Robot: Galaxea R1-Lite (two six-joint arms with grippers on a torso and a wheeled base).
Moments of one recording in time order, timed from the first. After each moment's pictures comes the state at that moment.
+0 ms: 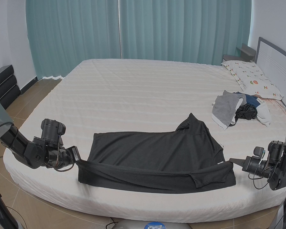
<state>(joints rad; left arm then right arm) -0.16 1.93 -0.71 -0.37 0.04 -0.54 -0.19 2.21 -0.19 -1.55 0.74 0.37</state>
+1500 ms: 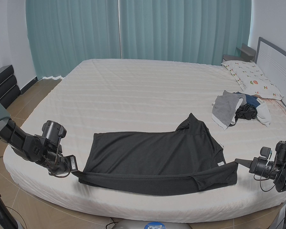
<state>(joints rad) -0.14 1.92 -0.79 -0.04 0.04 -0.45 -0.25 2.10 -0.10 -1.55 0.82 0.34</state>
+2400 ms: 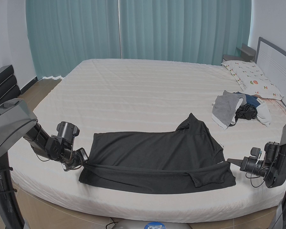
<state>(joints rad) -0.14 2.18 -0.95 -0.21 0.05 -0.67 -0.22 2.33 -0.30 -1.55 0.81 0.34</state>
